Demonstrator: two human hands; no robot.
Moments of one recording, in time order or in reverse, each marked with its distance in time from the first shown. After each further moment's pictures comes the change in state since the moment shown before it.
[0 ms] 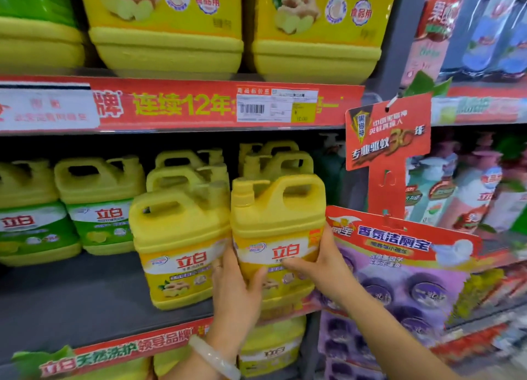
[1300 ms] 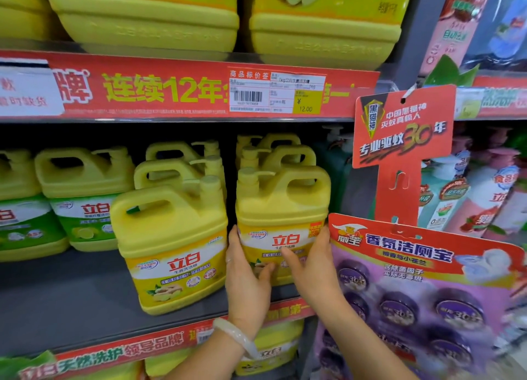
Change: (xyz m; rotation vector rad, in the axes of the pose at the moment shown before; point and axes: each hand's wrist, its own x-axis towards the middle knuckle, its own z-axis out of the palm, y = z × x) left_hand 0.024 -0.013 0.047 -0.178 0.097 0.077; right_hand 0.017 0.021 0.026 -0.366 0.290 0.100
